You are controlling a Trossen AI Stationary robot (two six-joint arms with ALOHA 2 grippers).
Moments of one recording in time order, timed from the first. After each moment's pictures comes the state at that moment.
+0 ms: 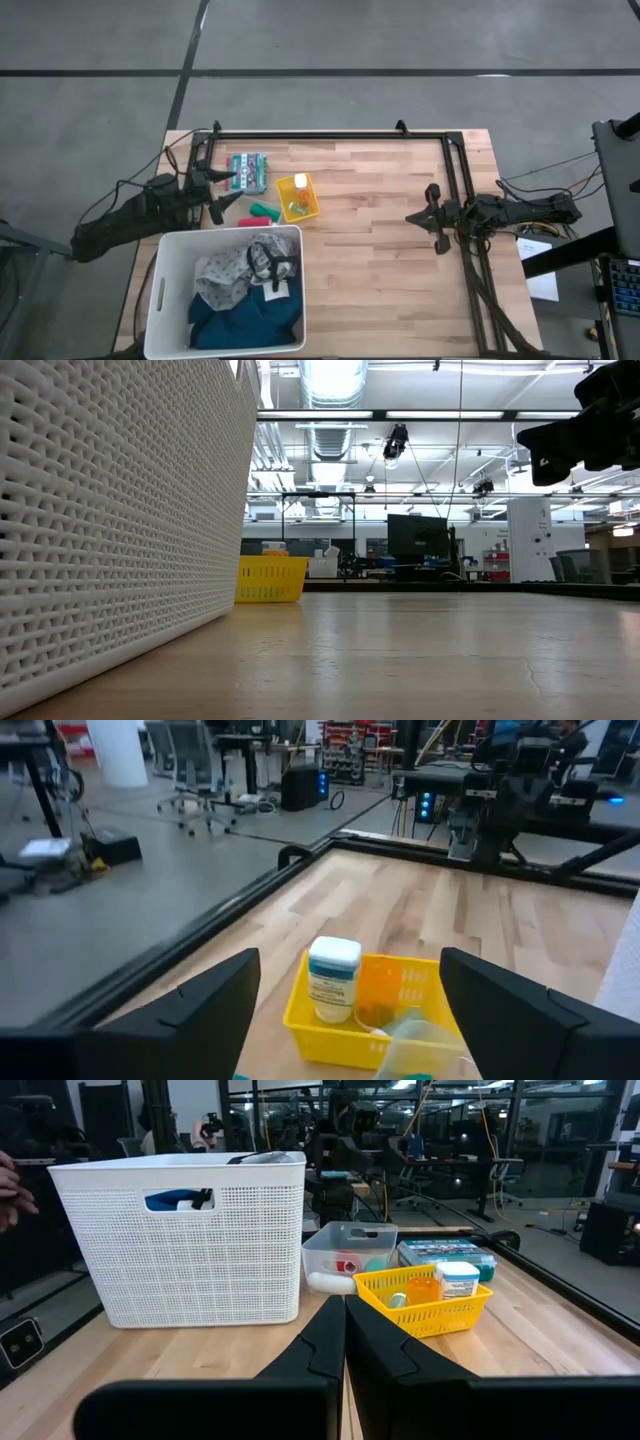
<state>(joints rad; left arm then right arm) 0.33 0.02 0.25 -0.38 -0.08 -0.03 0.15 0.02 0.01 0.03 0.11 0.05</state>
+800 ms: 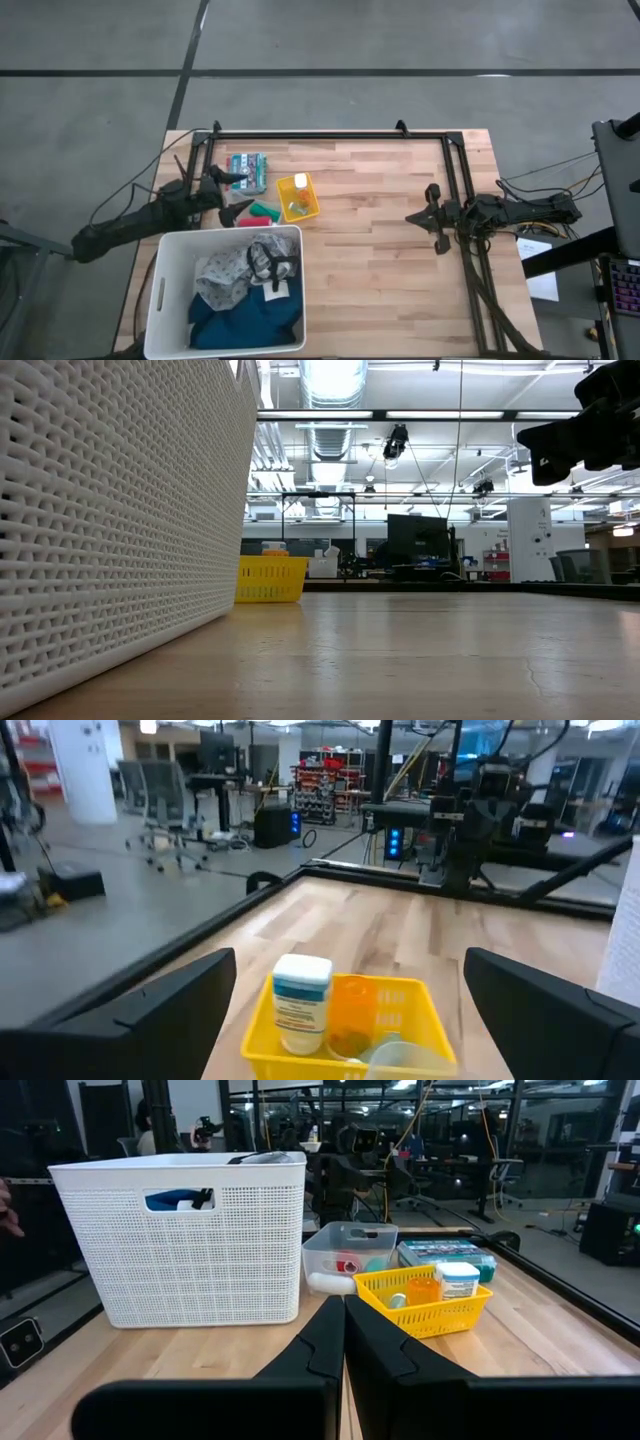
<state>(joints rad) 0.33 0.01 0.03 -0.05 0.00 -0.02 0.15 0.02 0.01 0.03 0.11 0.05</state>
